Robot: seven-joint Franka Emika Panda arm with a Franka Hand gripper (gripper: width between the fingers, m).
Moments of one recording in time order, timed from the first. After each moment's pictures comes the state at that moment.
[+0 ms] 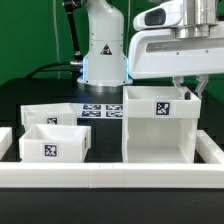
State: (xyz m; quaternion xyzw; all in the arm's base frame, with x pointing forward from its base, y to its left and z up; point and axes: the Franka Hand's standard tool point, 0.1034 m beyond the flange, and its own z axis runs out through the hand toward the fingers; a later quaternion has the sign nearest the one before) arm 0.576 0.112 0.103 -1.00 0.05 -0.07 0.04
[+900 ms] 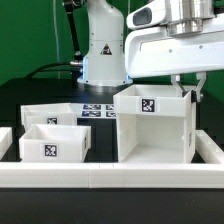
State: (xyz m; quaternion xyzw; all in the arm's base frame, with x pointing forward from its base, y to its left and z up) arm 0.598 0.104 0.111 -0.96 0.24 -0.09 0.08
